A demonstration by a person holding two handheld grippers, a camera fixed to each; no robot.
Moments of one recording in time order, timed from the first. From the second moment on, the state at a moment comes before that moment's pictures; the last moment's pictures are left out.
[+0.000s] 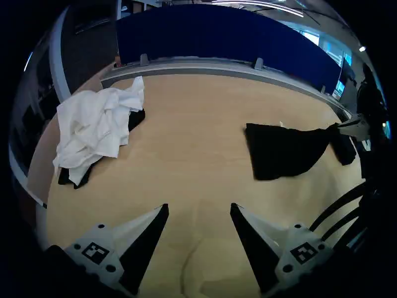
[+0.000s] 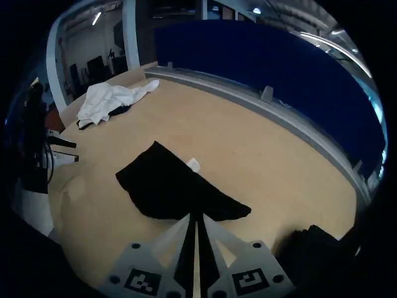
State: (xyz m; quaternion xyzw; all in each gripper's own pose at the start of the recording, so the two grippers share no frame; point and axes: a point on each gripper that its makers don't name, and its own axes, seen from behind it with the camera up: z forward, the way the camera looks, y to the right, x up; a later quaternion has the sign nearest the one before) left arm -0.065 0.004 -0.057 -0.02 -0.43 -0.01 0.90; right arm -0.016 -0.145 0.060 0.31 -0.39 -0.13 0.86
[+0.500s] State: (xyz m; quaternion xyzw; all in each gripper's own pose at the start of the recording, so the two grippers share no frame) left arm -0.060 0.004 -0.058 -0.02 -0.42 -0.03 0.91; right arm -0.002 -0.194 0.078 0.34 -0.38 -0.16 0.84
